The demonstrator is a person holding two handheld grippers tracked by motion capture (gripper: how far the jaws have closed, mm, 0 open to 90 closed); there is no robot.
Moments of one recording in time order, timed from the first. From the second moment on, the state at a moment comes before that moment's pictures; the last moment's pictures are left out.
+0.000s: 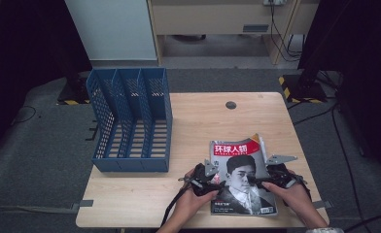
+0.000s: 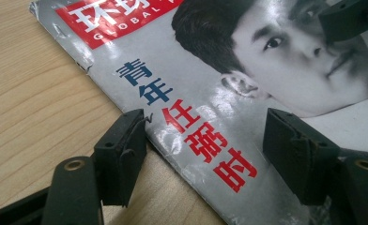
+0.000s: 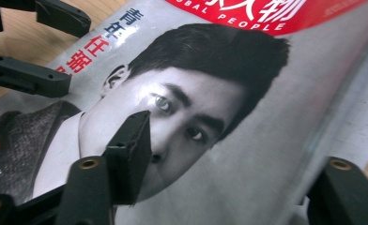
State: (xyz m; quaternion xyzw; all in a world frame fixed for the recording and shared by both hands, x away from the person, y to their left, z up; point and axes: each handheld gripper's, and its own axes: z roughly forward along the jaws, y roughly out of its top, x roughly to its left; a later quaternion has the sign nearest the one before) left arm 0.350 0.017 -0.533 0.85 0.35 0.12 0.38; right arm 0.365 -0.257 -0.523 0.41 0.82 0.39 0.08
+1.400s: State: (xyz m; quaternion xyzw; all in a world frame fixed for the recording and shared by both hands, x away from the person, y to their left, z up) left arm 0.359 0.026 -0.536 0.82 0.35 0.03 0.44; right arm 0.348 -0.260 -0.489 0.36 0.77 0.52 0.10
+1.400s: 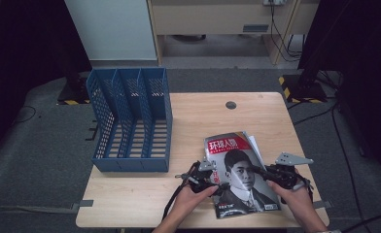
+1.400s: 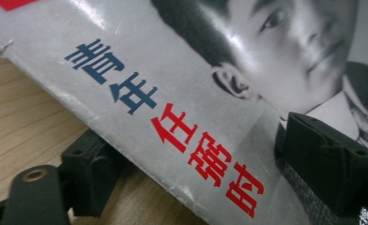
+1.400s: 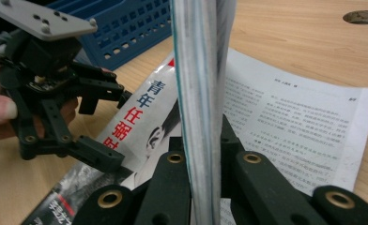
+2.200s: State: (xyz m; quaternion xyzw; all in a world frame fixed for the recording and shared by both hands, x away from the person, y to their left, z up) left arm 0.357 0.031 -0.533 0.83 0.35 0.07 0.42; right arm 0.361 -0.253 -0.525 0.44 0.81 0.36 0.14
